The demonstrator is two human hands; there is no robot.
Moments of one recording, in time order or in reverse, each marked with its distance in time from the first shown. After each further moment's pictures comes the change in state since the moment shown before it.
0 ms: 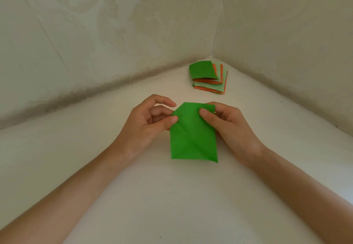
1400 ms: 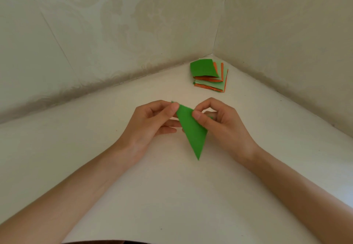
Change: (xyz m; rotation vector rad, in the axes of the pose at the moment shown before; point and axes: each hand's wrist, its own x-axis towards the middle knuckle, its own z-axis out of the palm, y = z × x) left_hand -0.004 0.004 0.010 -0.082 0.088 -0.206; right_hand -0.003 0.002 0.007 -0.220 -0.044 -0.135
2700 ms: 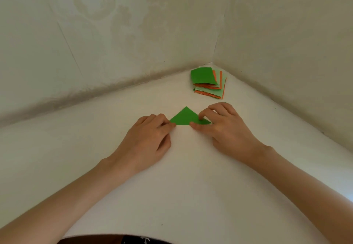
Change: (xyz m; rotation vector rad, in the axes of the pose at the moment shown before) left_hand -0.008 -0.023 -0.024 1.464 -0.093 0.512; right_hand 0.016 0.017 -0.033 -1.444 -0.130 -0.622
